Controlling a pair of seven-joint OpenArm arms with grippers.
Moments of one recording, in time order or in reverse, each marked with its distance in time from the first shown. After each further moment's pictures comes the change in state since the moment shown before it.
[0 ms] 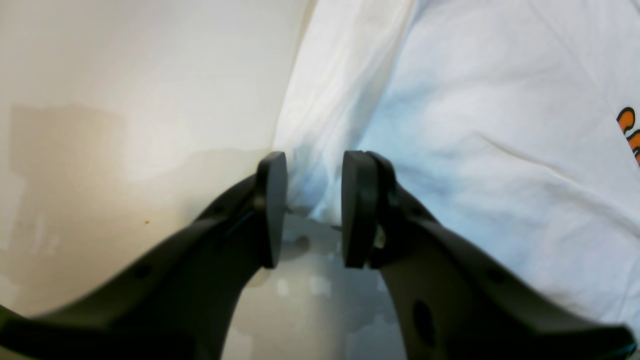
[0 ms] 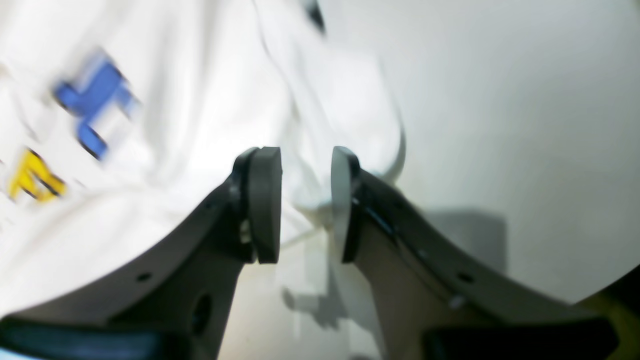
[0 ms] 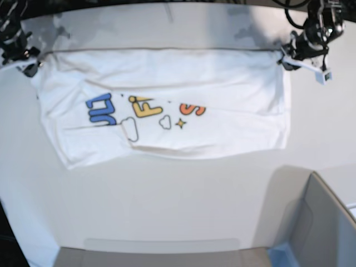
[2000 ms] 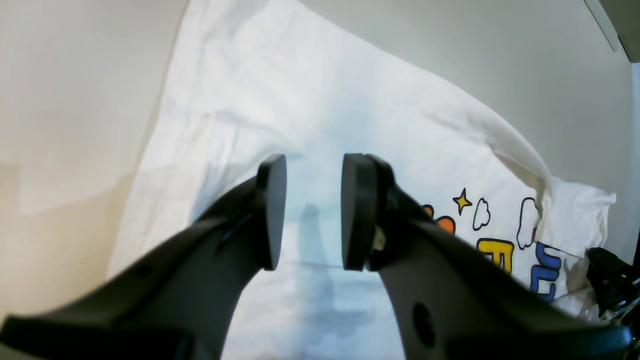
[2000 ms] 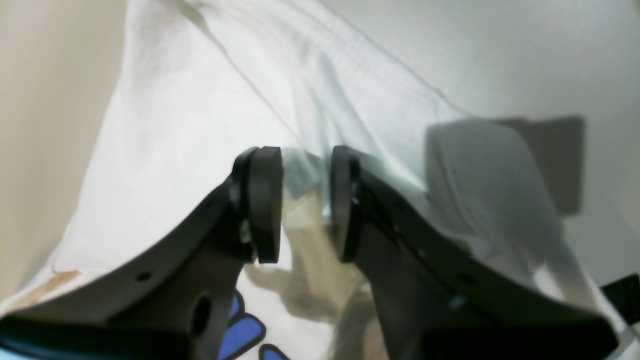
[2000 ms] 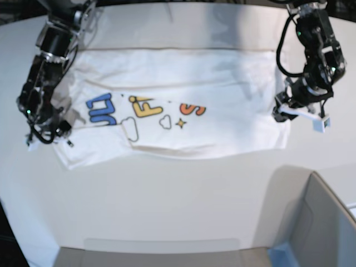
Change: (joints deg) left arm -23.5 4.9 0.4 -1.4 0.4 -0.4 9.6; right arm 40.5 -3.4 -22.1 -39.9 -17.7 -8.7 5.4
